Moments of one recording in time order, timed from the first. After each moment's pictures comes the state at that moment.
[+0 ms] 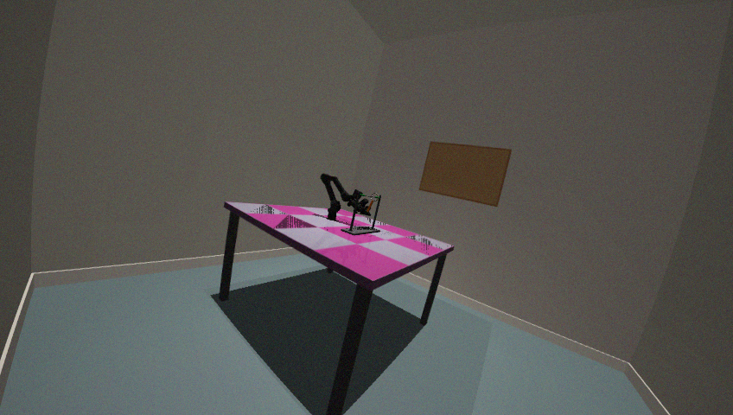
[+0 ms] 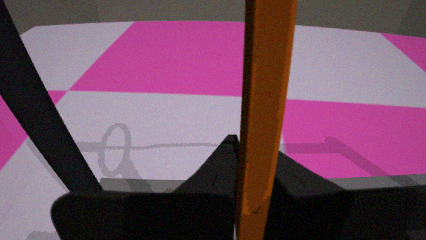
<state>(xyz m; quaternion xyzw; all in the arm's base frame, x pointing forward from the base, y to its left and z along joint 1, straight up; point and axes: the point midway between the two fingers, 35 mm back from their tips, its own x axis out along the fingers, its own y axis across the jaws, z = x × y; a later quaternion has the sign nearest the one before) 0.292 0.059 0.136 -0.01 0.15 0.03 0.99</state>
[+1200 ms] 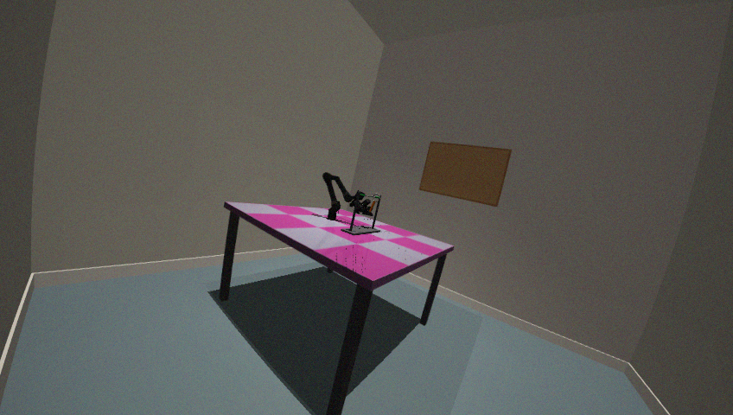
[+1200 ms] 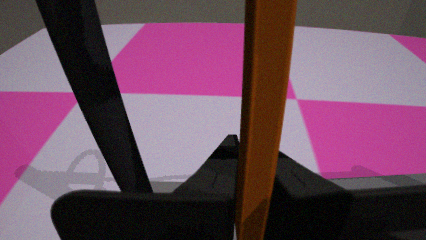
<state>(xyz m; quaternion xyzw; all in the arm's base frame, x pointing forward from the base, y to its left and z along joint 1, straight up) 0.290 0.092 0.134 0.00 0.15 0.03 0.99</state>
